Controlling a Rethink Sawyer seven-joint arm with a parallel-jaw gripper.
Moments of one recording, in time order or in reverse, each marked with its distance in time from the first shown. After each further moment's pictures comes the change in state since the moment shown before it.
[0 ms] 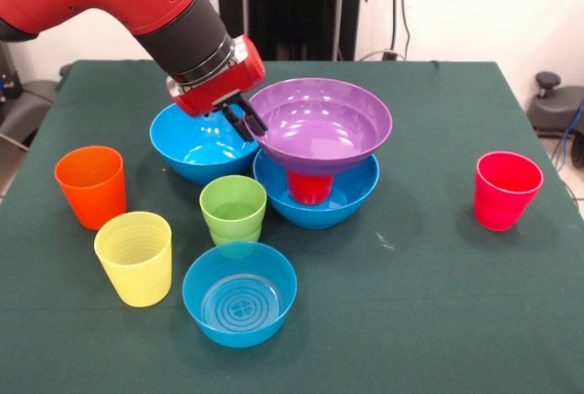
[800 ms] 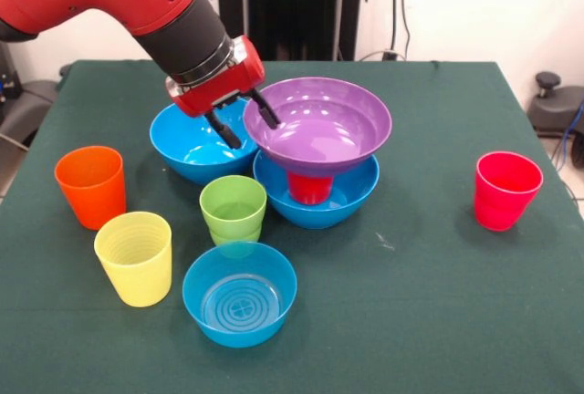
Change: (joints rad) arm 0.000 0.000 -0.004 0.000 0.000 0.000 0.000
